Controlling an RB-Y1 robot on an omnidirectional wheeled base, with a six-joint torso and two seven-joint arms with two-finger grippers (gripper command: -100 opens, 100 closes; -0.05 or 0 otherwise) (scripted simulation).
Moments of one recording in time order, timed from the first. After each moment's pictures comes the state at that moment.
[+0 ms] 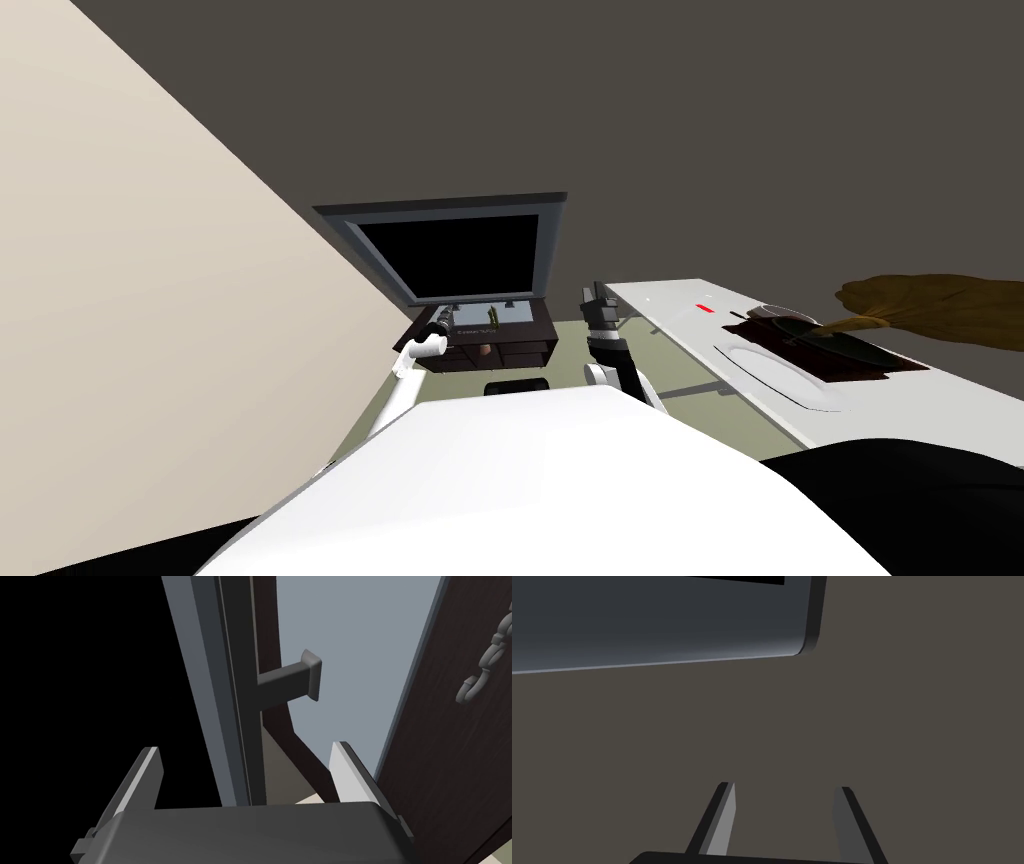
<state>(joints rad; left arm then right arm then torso) -0.02 0.30 0.09 -1.56 0.16 0.44 0.00 0.54 -0.03 -0.01 -2.22 0.04 -0.43 -0.13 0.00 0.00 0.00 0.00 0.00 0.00</state>
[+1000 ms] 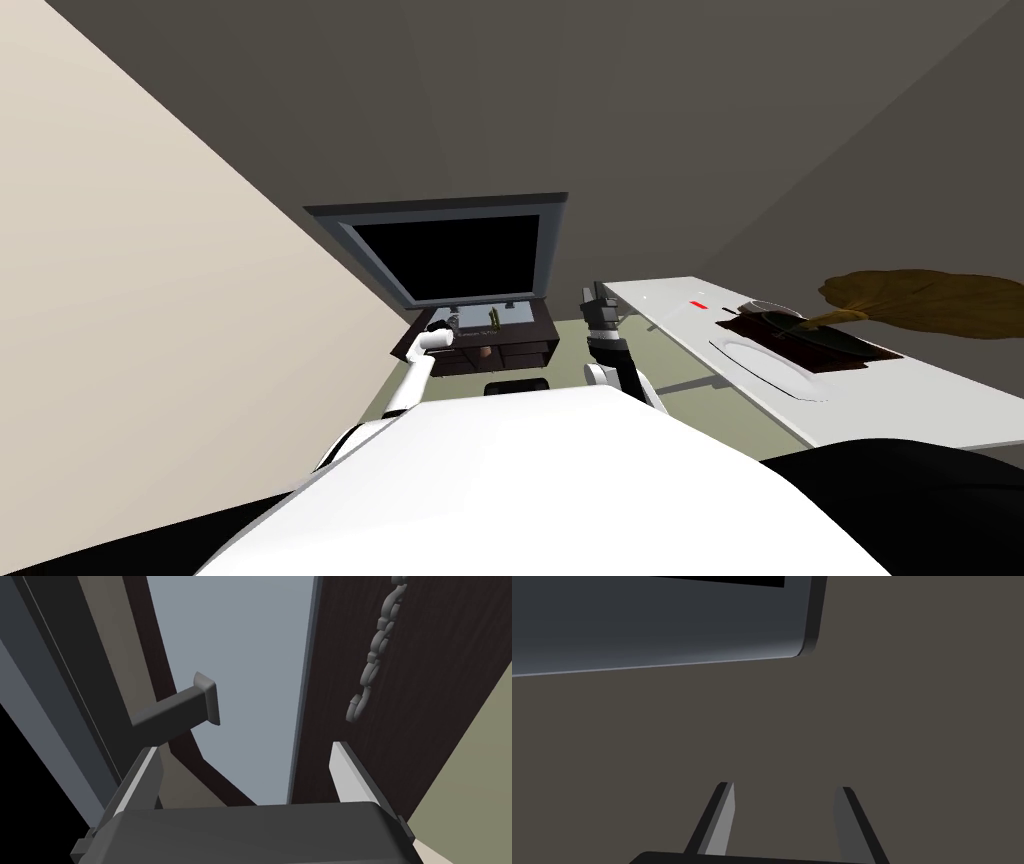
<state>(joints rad) -0.18 0.28 0.09 -1.30 0.17 0.67 0.00 0.54 -0.03 -0.01 -2.22 0.04 -0.43 -0.13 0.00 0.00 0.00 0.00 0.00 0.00</state>
